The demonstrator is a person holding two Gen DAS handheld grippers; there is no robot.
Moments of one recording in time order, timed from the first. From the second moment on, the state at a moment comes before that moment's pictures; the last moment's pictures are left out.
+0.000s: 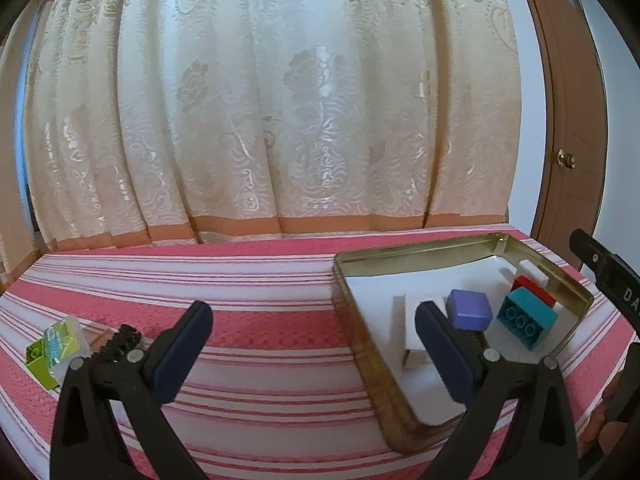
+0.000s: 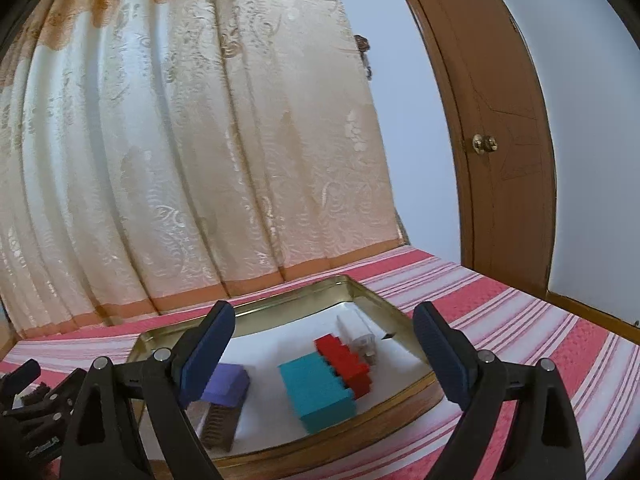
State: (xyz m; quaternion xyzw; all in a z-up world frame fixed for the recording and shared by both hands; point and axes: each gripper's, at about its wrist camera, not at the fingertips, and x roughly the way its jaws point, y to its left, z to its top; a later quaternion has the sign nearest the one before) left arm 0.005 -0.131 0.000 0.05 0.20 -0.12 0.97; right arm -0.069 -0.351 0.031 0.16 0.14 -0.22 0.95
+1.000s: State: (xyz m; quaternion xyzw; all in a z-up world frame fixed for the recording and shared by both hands) left arm 0.030 -0.015 0.004 0.05 0.21 -0.06 0.97; right arm -0.018 -0.210 0.038 0.16 0.17 -0.10 0.97
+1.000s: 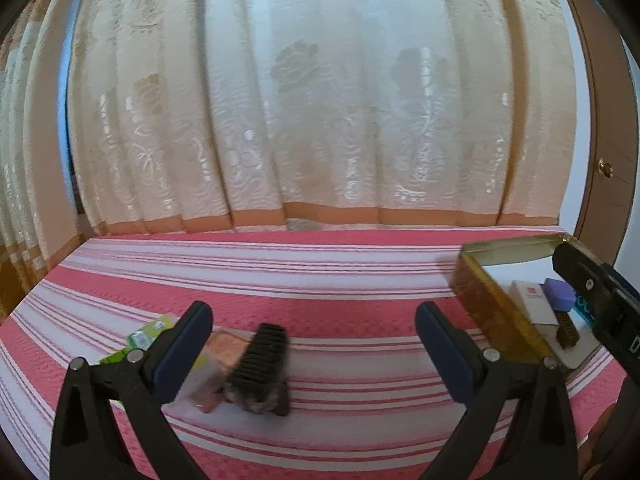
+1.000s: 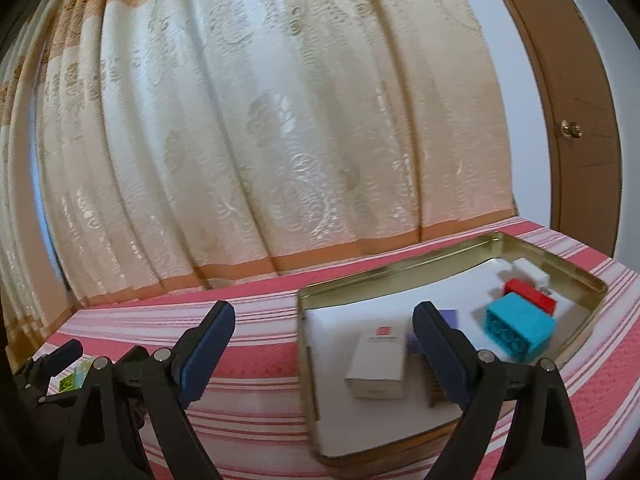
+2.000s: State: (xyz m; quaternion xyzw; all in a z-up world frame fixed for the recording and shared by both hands) left arm 0.063 0.115 0.001 0.04 0.26 -0.01 0.96; right arm 0.052 -0.087 0.024 0.13 0.31 0.02 0.94
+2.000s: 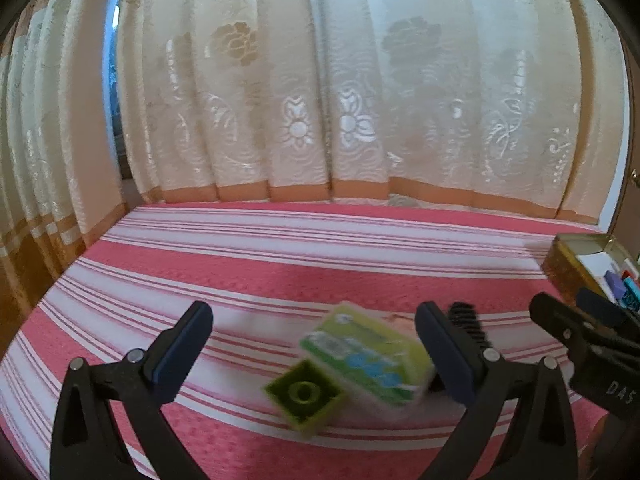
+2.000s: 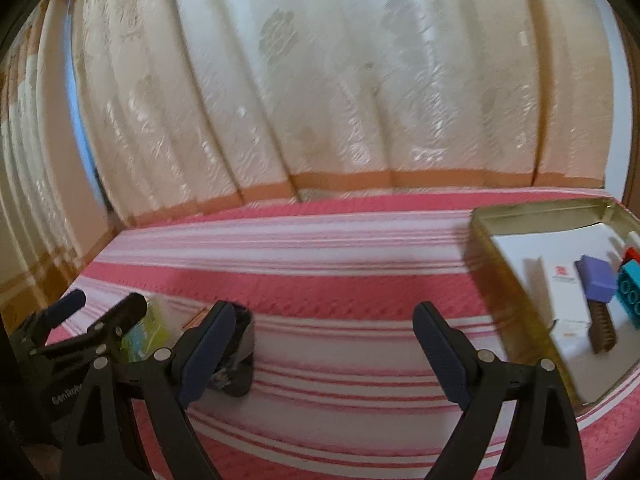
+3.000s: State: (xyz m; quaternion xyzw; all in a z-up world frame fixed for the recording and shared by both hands) left arm 0.065 0.140 -0.019 0.12 0.35 -0.16 0.91; right arm 0.087 -0.047 -0.007 0.11 0.43 0.09 0.89
